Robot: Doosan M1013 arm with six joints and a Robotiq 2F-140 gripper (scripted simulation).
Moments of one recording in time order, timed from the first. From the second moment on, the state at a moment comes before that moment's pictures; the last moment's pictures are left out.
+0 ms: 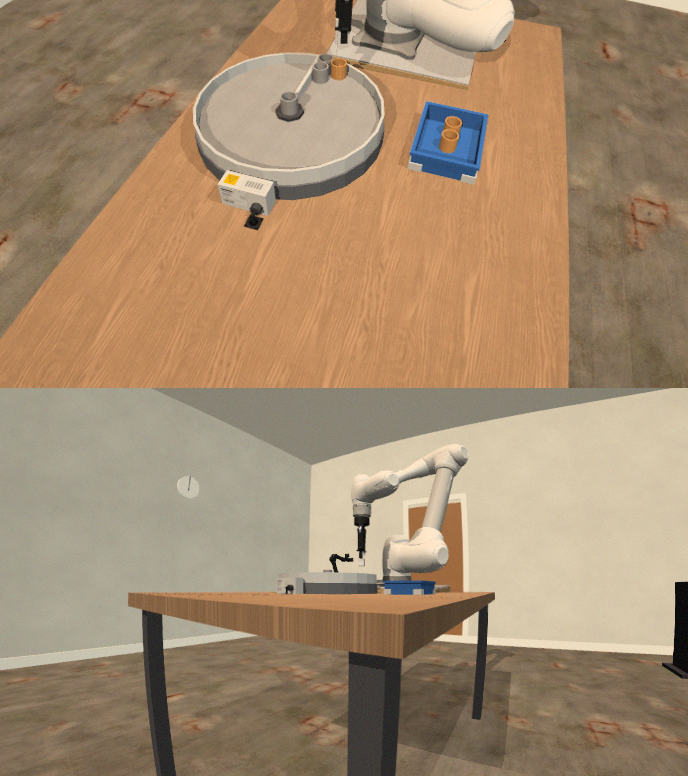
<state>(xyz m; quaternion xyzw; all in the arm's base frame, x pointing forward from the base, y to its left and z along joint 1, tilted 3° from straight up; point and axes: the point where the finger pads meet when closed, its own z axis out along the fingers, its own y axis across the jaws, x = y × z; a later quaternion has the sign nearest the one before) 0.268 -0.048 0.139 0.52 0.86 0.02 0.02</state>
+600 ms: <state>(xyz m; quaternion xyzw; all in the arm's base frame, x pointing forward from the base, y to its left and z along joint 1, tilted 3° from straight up) 0.269 -0.047 0.115 0.52 0.86 0.02 0.02</state>
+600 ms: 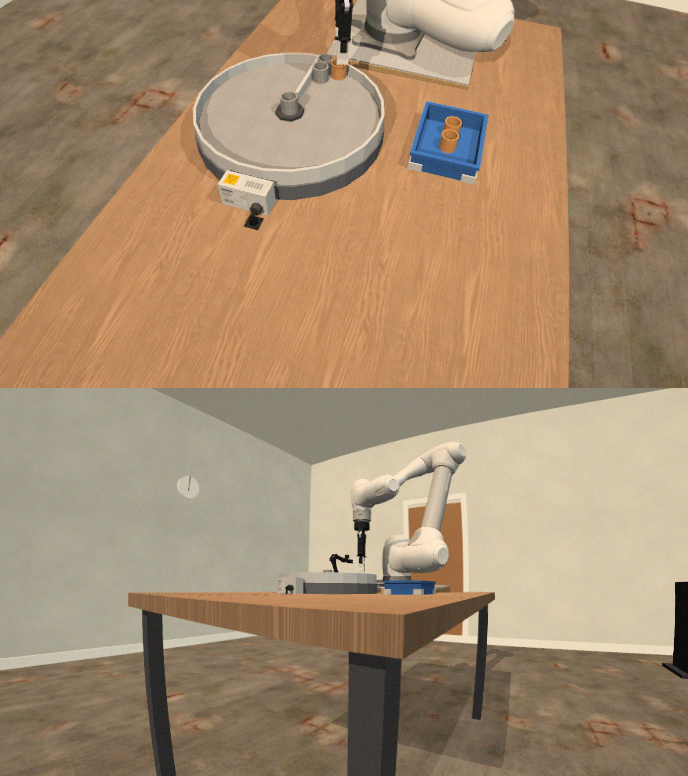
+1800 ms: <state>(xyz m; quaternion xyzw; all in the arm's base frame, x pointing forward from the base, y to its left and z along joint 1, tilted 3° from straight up) 0.269 -0.047 0.113 0.52 0.86 0.02 0.02</state>
